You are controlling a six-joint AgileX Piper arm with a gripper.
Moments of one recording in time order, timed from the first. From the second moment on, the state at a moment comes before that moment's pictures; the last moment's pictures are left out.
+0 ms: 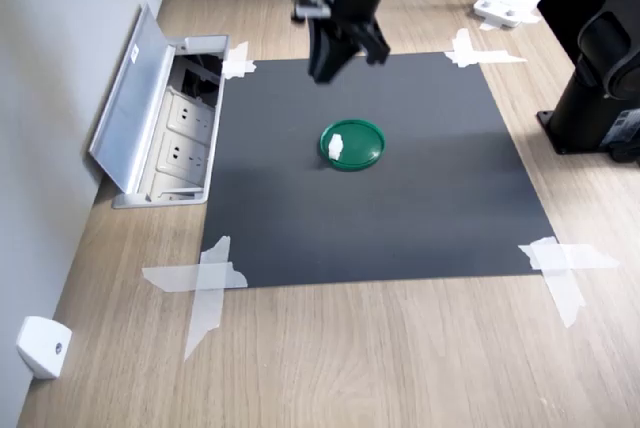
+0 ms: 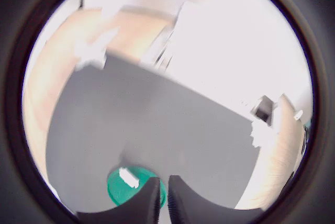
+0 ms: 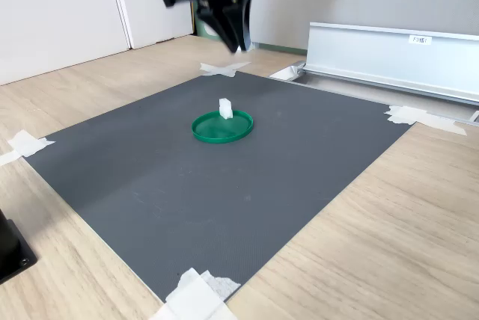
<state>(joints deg) -1.8 80.5 -59.8 2.7 37.2 -24.2</state>
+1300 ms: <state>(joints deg) -1.8 0.1 -5.9 1.5 11.6 -1.6</state>
